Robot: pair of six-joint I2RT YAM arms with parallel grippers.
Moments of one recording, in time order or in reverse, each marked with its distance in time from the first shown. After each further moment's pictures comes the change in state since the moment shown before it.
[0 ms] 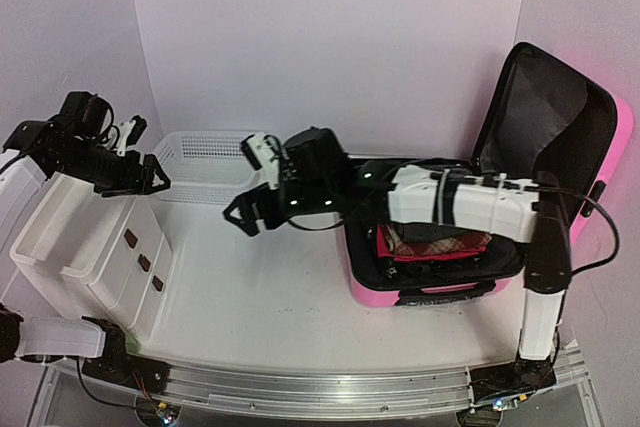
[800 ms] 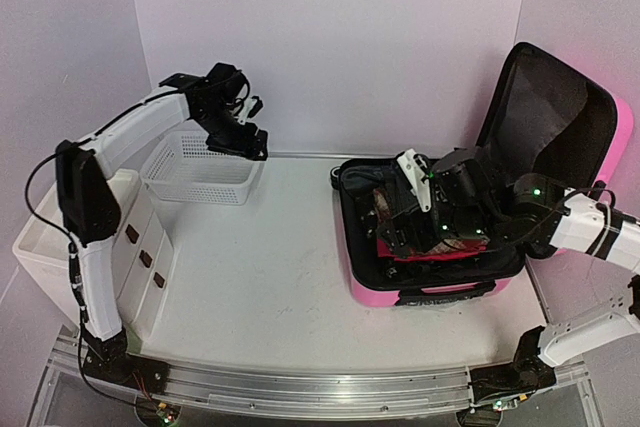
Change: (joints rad) left arm -0.294 0.878 0.681 0.101 -0.183 0.047; right arm -0.105 -0.797 -0.648 -0.431 0.367 -0.028
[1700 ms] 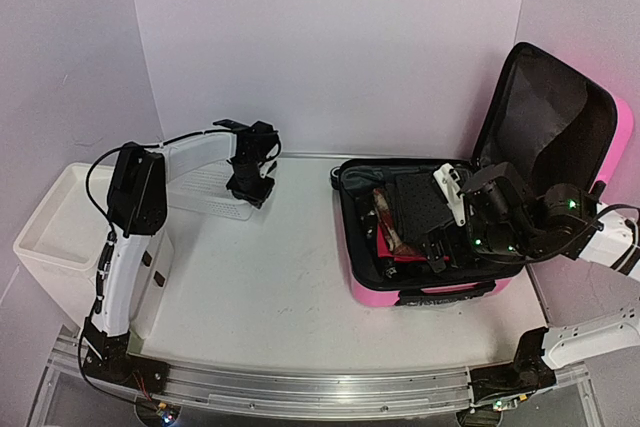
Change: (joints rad) left arm -0.034 0.376 0.047 -0.008 -0.135 -0.025; right arm -0.003 -0.171 -0.074 -0.213 0.120 0.062
